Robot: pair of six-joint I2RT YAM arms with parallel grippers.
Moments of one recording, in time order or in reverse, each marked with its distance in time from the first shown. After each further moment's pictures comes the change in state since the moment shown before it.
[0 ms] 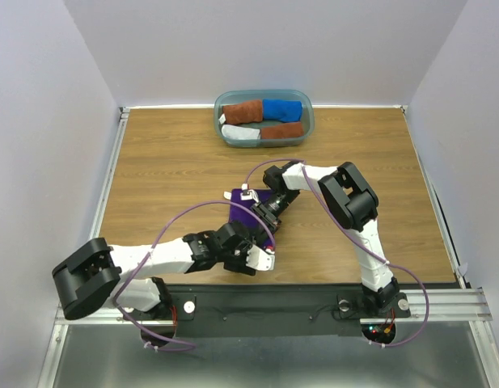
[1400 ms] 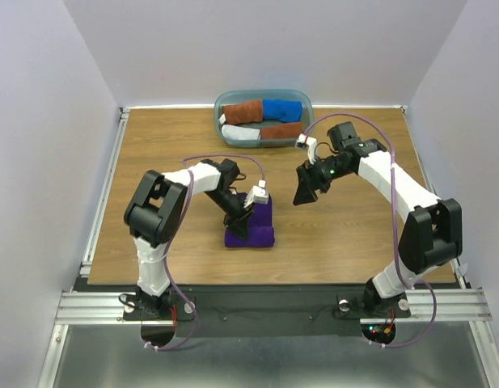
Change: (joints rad) left arm 0.518 0.707 0.715 -0.800 0.877 0.095; right arm -0.342 -0.659 -0.183 0.158 0.330 0.053
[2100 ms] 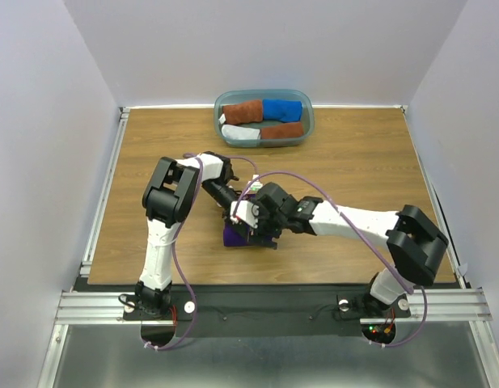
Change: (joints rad) left arm 0.104 0.308 0.249 -0.359 0.159 0.052; right arm 0.655 -0.026 -0.307 0.522 0.639 -0.160
